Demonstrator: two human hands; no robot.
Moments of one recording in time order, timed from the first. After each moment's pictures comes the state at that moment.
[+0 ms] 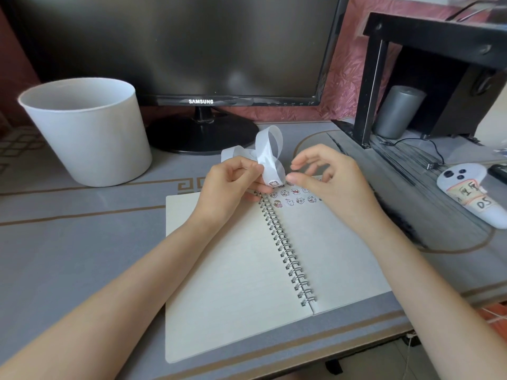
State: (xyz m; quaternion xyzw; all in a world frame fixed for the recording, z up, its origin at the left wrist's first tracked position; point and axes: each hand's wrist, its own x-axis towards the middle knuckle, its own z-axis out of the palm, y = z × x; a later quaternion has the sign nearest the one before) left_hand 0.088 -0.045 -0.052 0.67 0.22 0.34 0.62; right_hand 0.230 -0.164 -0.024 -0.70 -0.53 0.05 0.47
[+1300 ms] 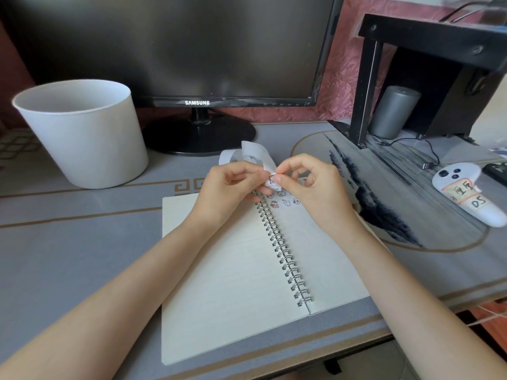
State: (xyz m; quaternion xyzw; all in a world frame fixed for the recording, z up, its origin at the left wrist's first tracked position) left_hand 0.086 -0.047 -0.051 0.69 0.16 0.34 0.62; right_hand 0.209 -0.154 -0.033 -0.69 -0.51 0.05 0.51
